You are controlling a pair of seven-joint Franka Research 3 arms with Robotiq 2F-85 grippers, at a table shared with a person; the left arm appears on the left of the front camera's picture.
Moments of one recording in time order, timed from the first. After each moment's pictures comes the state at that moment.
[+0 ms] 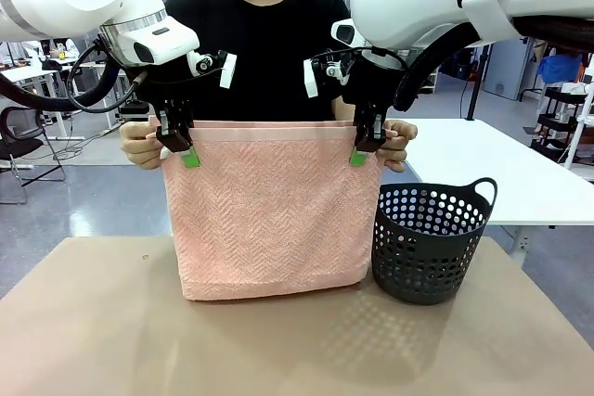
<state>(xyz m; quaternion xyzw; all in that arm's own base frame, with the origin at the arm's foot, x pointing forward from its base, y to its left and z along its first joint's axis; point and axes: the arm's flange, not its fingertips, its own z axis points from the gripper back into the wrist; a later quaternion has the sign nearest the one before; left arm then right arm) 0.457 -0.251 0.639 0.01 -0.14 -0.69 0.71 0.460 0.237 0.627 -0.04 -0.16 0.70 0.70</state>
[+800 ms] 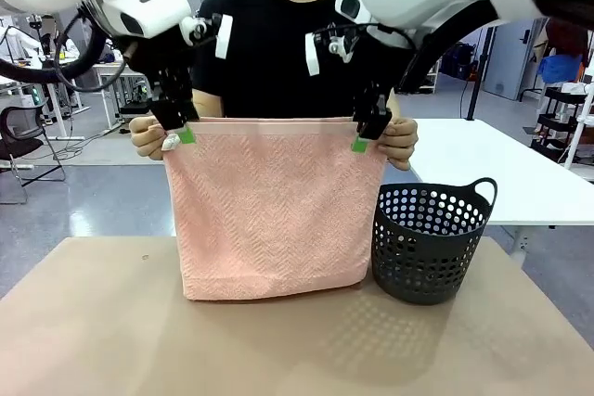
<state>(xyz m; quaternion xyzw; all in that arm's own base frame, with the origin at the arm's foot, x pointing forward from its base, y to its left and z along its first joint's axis) 0.435 -0.250 0.689 0.06 -0.21 -0.69 0.69 0.445 0.235 0.665 -0.06 -0.20 0.69 0.69</state>
